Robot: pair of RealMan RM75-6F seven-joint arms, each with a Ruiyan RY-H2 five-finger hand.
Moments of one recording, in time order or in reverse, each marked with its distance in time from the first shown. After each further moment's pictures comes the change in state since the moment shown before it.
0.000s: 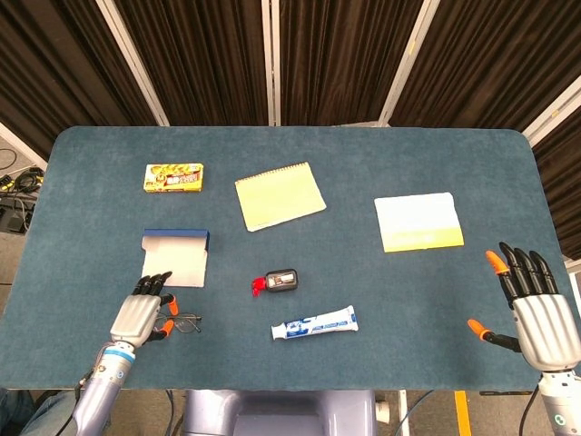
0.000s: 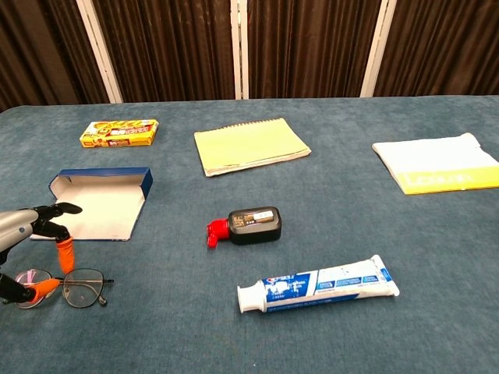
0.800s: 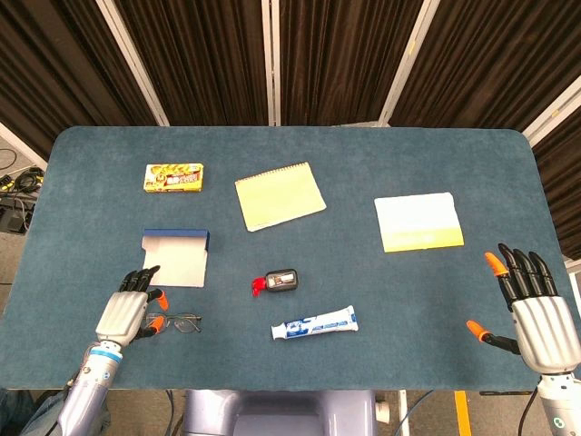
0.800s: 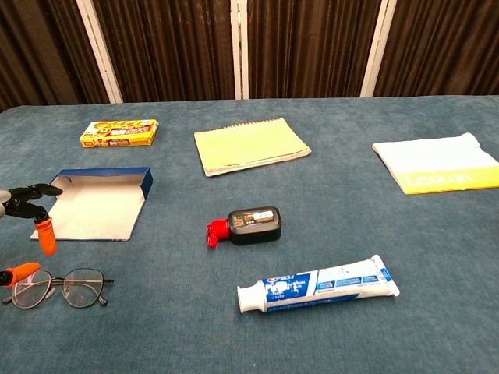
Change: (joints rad) left arm 0.035 0.083 -0.023 -0.079 0.034 0.019 -0.027; right arm -0.006 -0.008 -0.003 -0.003 -0.017 0.015 -0.018
